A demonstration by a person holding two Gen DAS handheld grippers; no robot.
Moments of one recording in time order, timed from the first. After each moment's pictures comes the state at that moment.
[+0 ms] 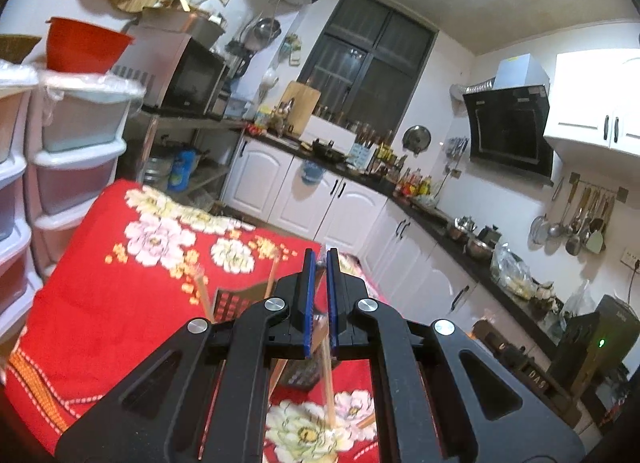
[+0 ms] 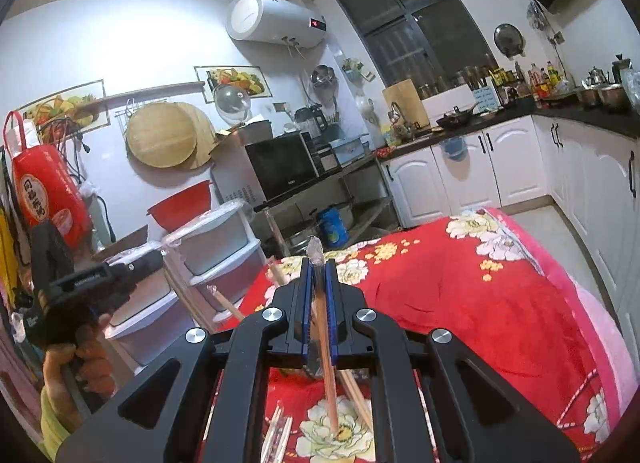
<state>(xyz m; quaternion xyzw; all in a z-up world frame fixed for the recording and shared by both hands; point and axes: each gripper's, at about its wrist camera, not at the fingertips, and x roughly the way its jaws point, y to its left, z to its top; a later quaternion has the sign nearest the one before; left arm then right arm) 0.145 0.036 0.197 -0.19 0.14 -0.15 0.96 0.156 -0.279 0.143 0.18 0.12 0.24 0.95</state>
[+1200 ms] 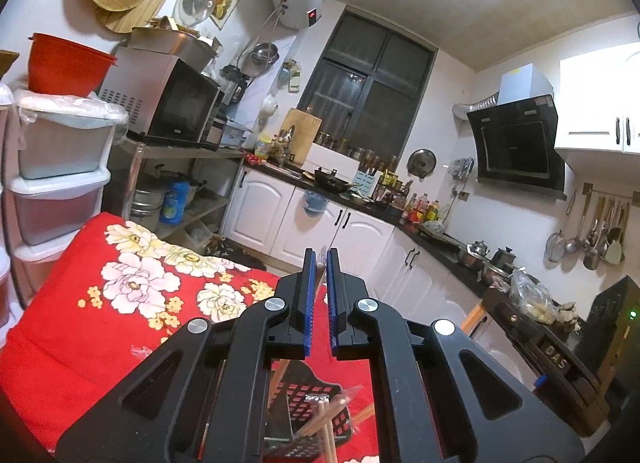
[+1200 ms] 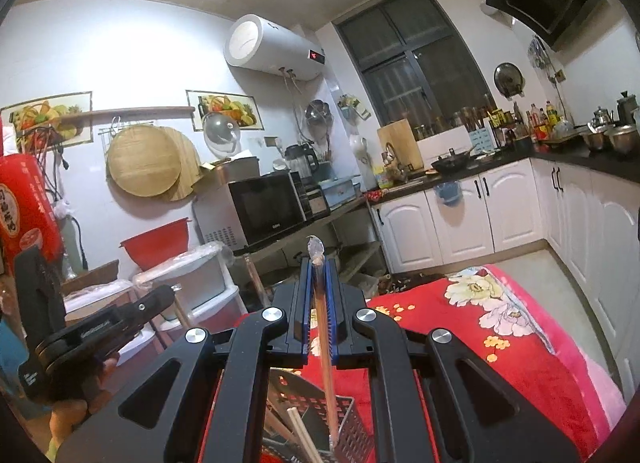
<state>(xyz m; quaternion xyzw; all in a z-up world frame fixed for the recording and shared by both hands) 0.218 0.012 0.200 -0.18 0.09 -0.13 0.97 0.251 -0.256 0.176 0.17 0.06 0.20 0.96</state>
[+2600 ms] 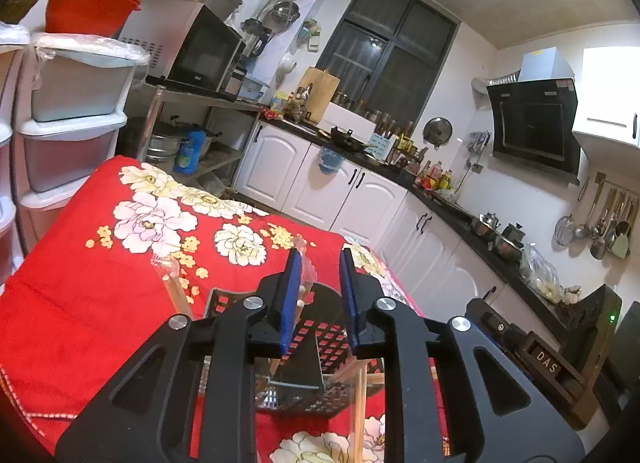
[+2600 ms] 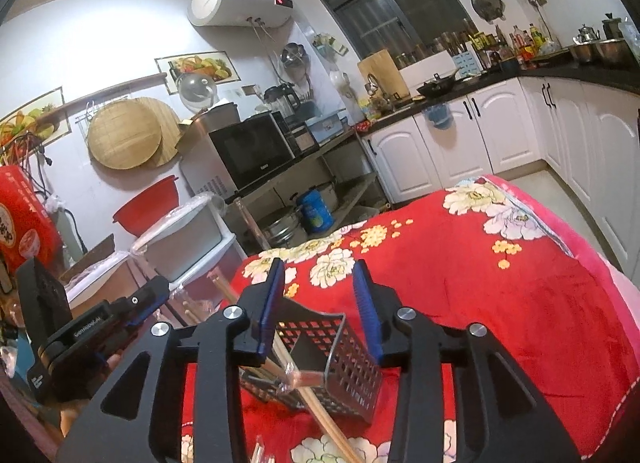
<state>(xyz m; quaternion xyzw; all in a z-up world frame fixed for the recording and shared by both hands) 0.221 0.028 0.141 -0.20 0.17 -0.12 0.96 0.256 -0.259 0.107 0.21 0.18 0.22 0.93</state>
